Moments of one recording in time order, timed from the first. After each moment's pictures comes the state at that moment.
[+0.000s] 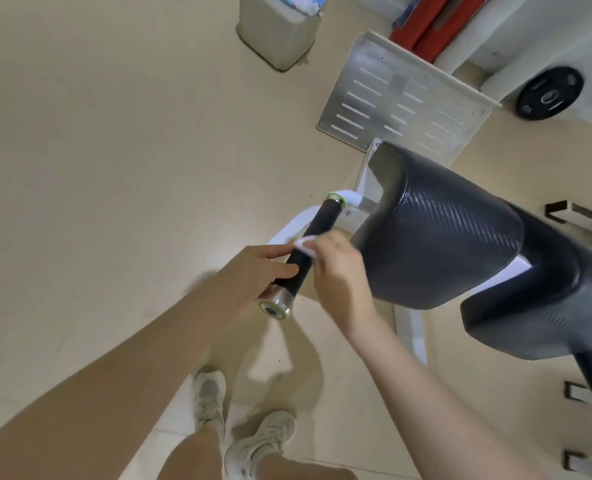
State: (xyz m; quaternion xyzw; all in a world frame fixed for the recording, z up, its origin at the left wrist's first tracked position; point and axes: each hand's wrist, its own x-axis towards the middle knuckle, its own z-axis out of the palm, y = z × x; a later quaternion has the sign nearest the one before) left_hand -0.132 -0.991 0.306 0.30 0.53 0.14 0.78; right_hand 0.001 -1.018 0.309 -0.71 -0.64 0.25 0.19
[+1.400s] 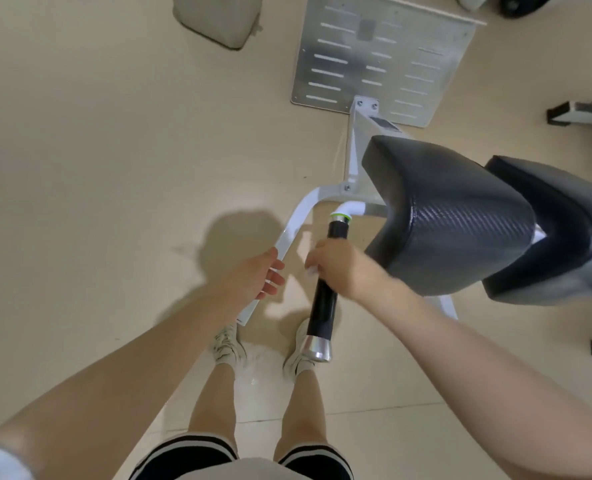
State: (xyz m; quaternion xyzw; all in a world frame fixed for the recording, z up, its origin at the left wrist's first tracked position) left_hand -0.146 -0.893 0.290 0.35 0.60 -0.06 0.72; right_hand 0.003 -0.932 0.319 -0.62 -0.68 0.33 -0.20
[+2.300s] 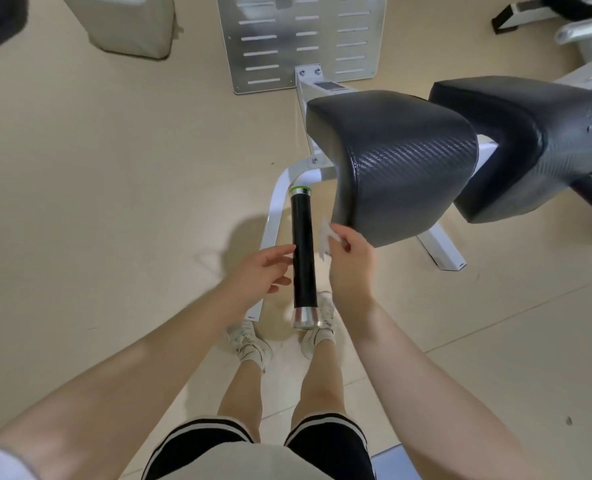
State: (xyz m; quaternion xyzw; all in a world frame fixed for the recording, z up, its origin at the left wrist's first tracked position) left_hand -0.131 -0.916 0.324 0.51 0.46 -0.12 0.72; right_hand -0.020 -1.000 0.309 -0.85 0.00 0.29 0.44
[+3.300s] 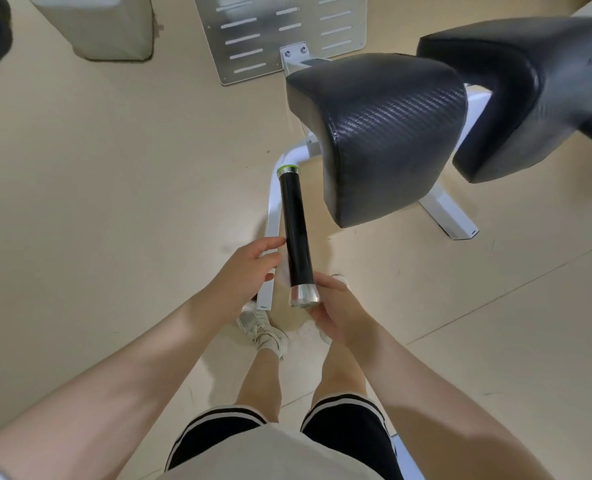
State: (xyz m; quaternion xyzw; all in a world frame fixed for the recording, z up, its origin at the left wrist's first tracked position) left_hand -0.140 -0.929 0.323 0.56 0.48 -0.14 0.67; right_hand -0.063 -1.067 0.288 -0.55 0.15 0.62 0.54
